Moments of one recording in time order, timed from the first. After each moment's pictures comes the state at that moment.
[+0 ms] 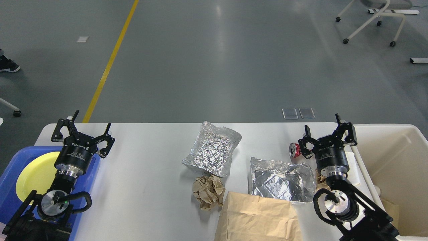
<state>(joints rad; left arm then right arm) -0.31 0.13 -1.57 -0.74 0.26 -0.60 -0.06 0.28 -0.15 1.06 0.89 -0.18 0.19 0.56</state>
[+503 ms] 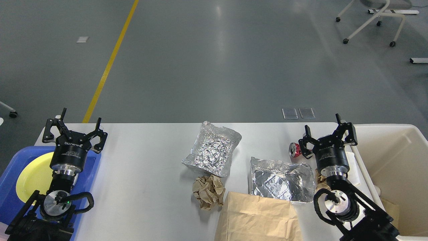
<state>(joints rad) -0.31 0.12 -1.57 -0.73 0.26 -0.60 -0.21 0.28 -0.15 1.06 0.89 -0.17 0.19 0.56</state>
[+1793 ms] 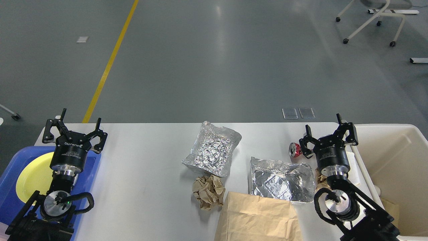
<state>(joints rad) -0.31 0.12 -1.57 -0.73 0.26 -0.60 -0.21 0.28 -0.16 1.06 0.89 -0.16 0.19 0.56</state>
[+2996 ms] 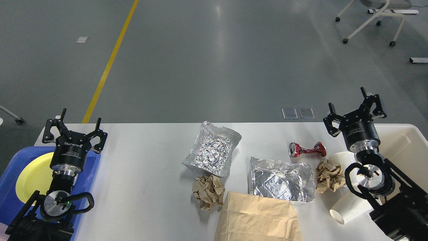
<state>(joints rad) -0.31 0.12 -1.57 -0.73 0.26 -0.60 -0.21 0.39 -0.33 1.11 0.89 -0.16 0.19 0.41</state>
